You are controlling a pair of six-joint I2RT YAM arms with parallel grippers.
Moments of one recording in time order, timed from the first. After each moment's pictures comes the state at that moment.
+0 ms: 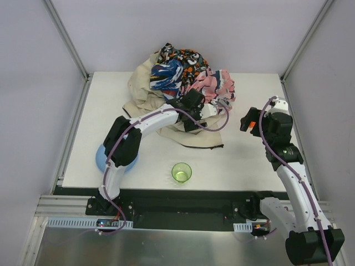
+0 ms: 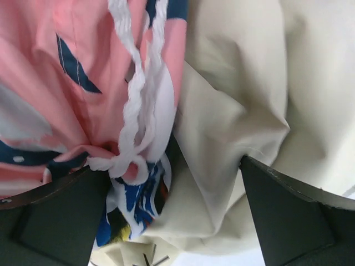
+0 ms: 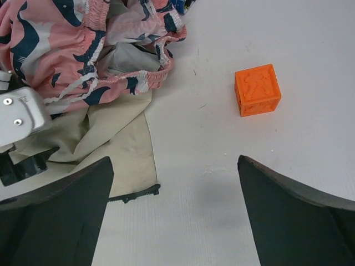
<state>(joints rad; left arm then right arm) -0.76 2.05 1.68 -0.55 -0.03 0.64 0.12 0.84 0.77 -0.34 0.05 0.27</state>
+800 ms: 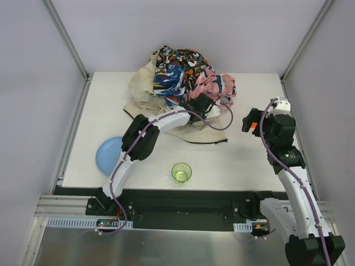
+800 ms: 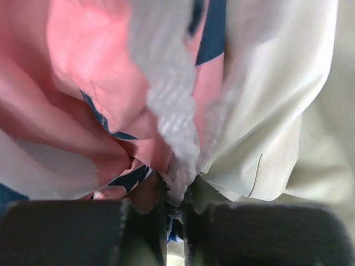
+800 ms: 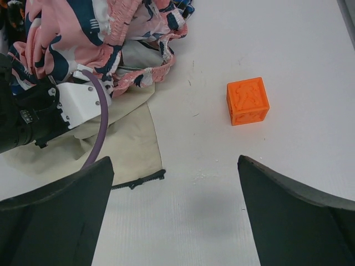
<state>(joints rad) -0.78 2.35 1.90 -0.49 -0.26 0.65 0.12 0.80 0.77 -0.34 0.06 0.22</state>
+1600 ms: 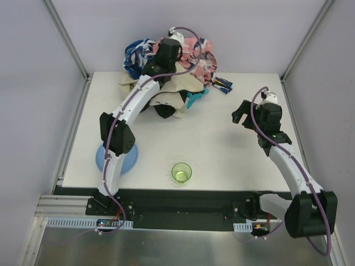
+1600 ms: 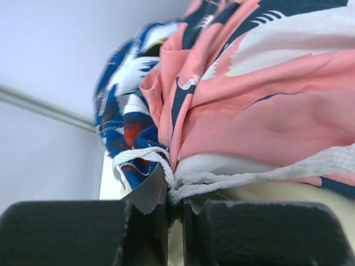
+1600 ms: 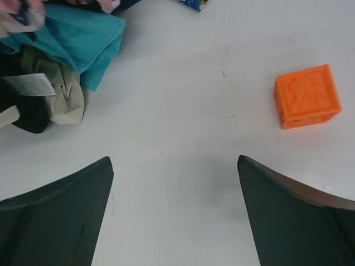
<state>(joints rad) -0.55 2.22 2.31 -0.49 -0.69 0.33 0.12 1.04 0.75 -0.15 -0.01 0.34</state>
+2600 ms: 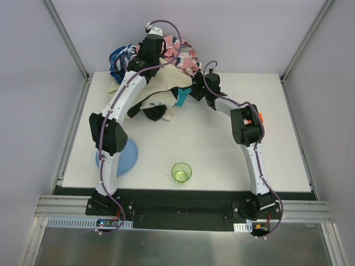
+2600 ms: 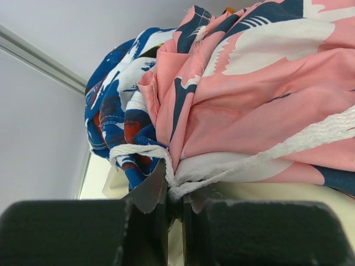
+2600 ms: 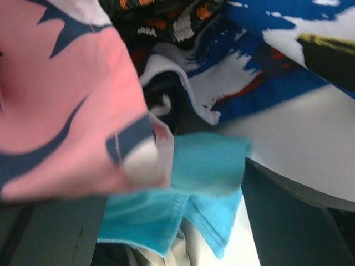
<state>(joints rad) -0.41 2.14 2.30 -0.58 -0.66 0.11 0.36 2.47 1.85 0.25 -0.27 1.00</state>
